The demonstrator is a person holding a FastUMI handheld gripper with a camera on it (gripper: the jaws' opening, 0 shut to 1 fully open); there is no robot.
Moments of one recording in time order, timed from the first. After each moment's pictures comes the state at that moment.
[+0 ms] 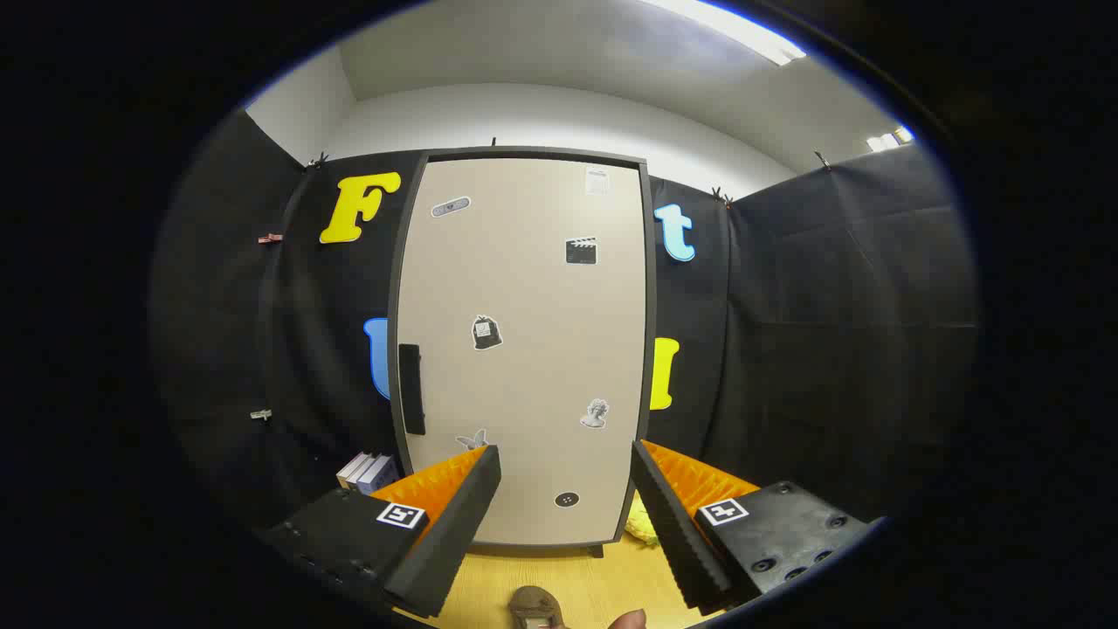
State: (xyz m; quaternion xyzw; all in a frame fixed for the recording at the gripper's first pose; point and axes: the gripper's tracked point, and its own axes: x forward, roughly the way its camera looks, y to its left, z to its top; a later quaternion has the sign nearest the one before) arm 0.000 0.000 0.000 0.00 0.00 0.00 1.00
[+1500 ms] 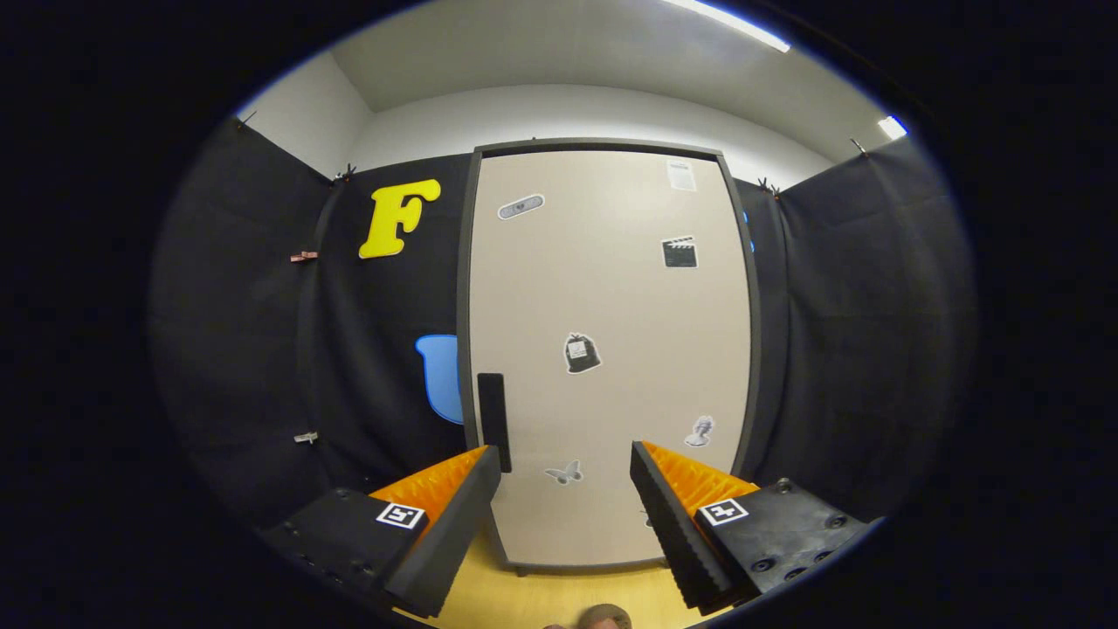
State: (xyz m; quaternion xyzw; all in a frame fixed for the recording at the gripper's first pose) arm 0.065 0.126 0.011 0.04 0.00 0.08 1.00
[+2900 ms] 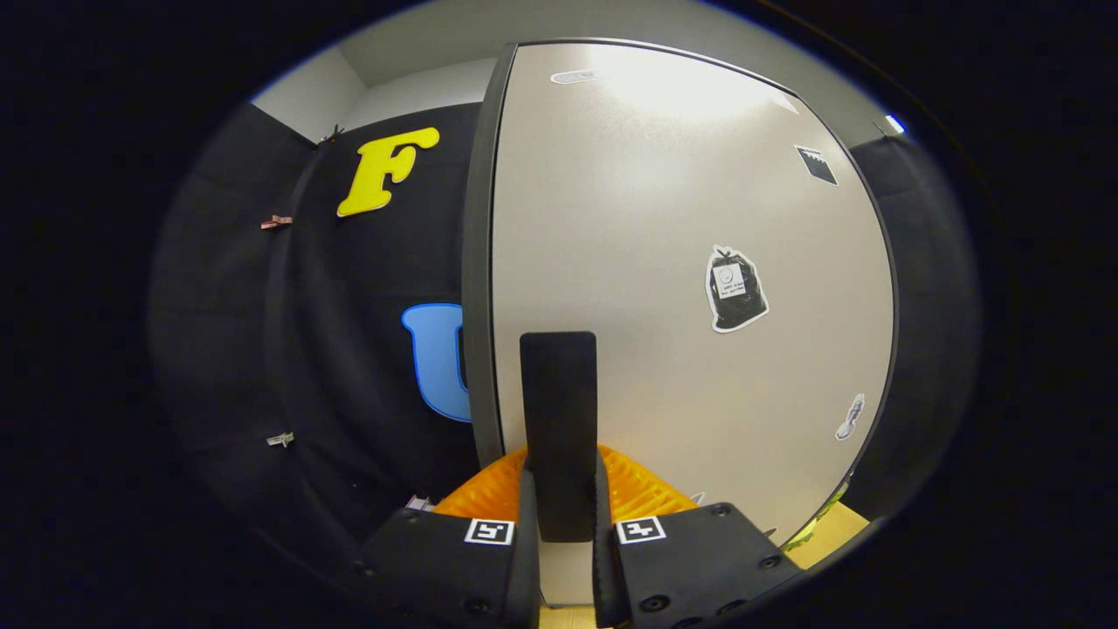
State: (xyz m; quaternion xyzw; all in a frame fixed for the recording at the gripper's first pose) arm 0.210 0.216 -0.053 0.03 0.03 0.08 1.00
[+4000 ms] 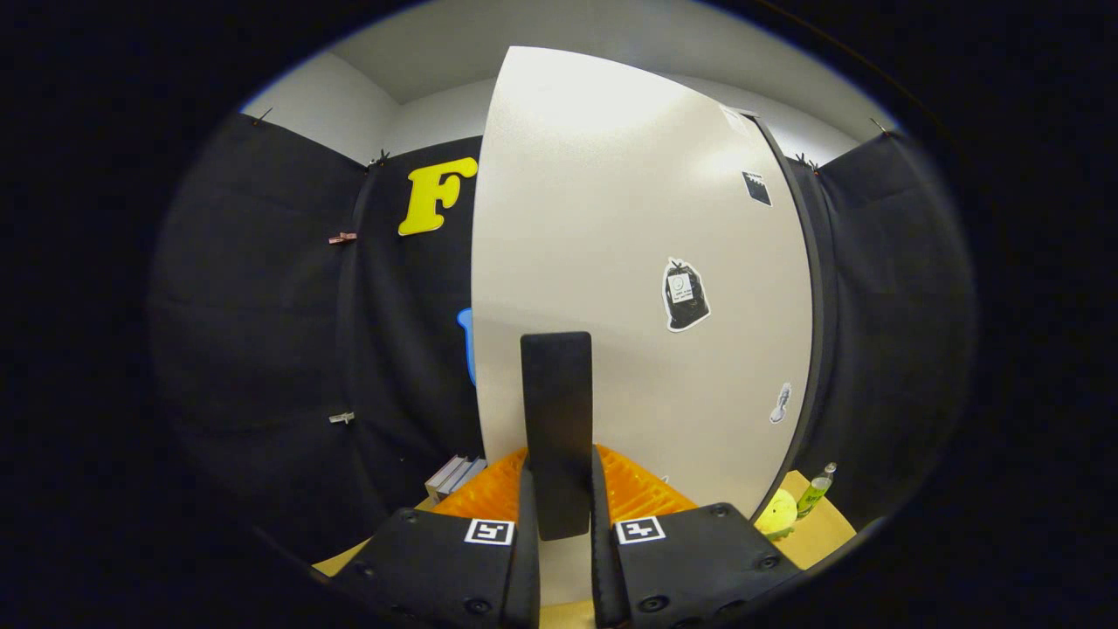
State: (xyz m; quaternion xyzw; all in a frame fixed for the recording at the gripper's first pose) arm 0.081 0.153 -0.040 0.05 0.03 0.16 0.99
